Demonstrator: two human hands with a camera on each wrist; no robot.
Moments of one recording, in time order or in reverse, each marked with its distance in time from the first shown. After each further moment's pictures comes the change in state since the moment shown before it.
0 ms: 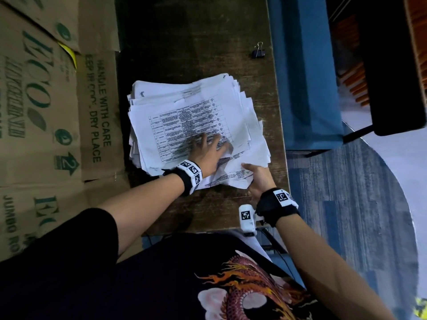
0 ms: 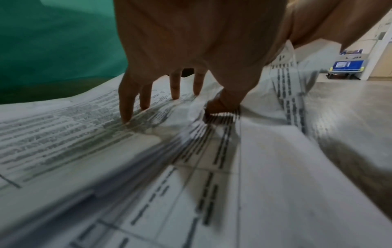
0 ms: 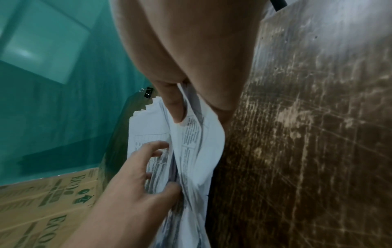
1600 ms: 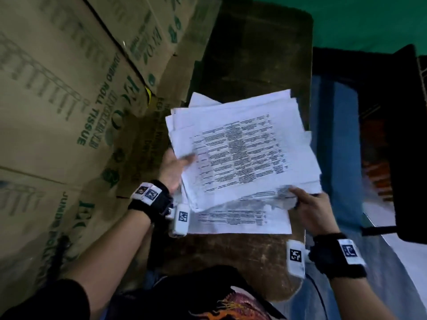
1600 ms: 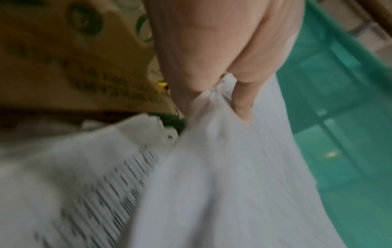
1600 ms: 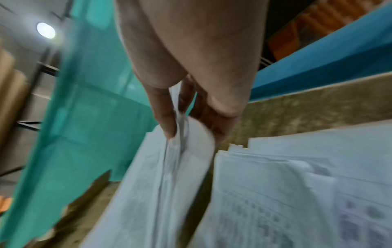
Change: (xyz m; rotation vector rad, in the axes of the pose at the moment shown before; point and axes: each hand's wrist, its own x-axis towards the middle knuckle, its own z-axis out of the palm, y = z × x) left_hand -0.091 -0.124 -0.080 -1.974 0.811 -0.266; right_hand -0.032 -0.132 0.041 -0.296 -0.304 -0.383
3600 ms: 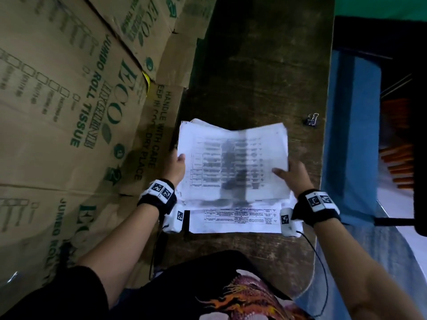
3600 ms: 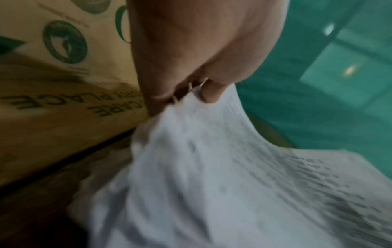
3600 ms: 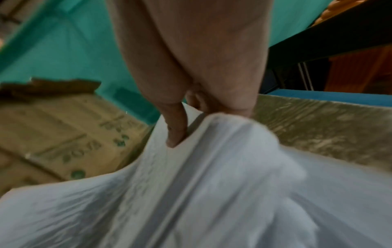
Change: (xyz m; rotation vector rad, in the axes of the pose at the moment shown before) left_hand 0.059 -0.054 -0.045 0.845 0.269 -0.179; right_hand 0.118 0.033 0.027 -0.943 0.004 -0.062
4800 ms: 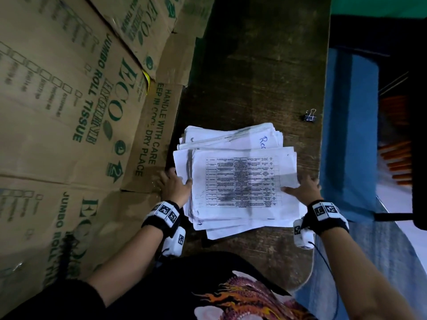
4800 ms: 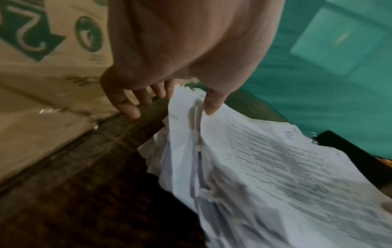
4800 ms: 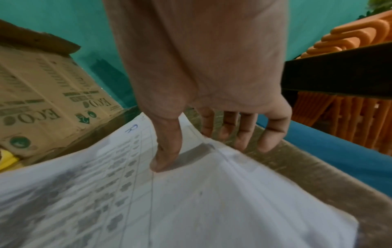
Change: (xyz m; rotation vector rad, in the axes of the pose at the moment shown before) left_hand -0.059 -0.041 0.016 0.333 0.042 -0.135; right_hand -0.012 0.082 -0.014 -0.412 -0.017 0.324
